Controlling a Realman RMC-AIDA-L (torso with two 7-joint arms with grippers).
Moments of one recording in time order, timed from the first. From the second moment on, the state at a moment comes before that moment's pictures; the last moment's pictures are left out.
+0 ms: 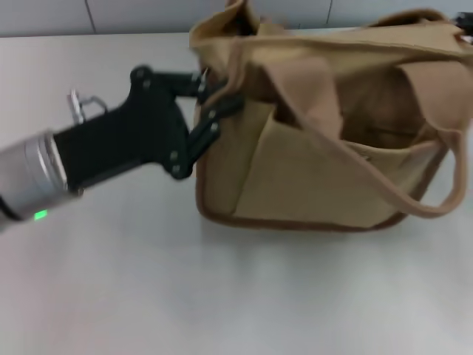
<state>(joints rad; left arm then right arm) -0.40 -2.08 1.24 0.58 1.14 1.66 -0.63 0.48 2.09 -0.46 -0.81 -1.79 -1.59 0.89</state>
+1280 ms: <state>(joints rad) -0.26 -2.04 1.10 0.43 1.12 1.95 -0.65 0.29 2.08 -0.75 -0.74 -1.11 -1.61 1.04</state>
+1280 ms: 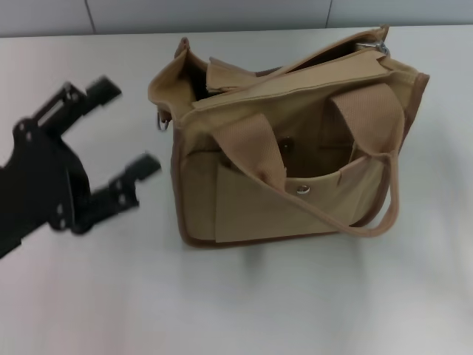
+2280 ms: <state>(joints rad) -0.24 -2.07 1.19 0.45 1.45 1.83 -0.82 0.30 2.07 -0.74 -0.72 -1.95 -1.99 1.10</state>
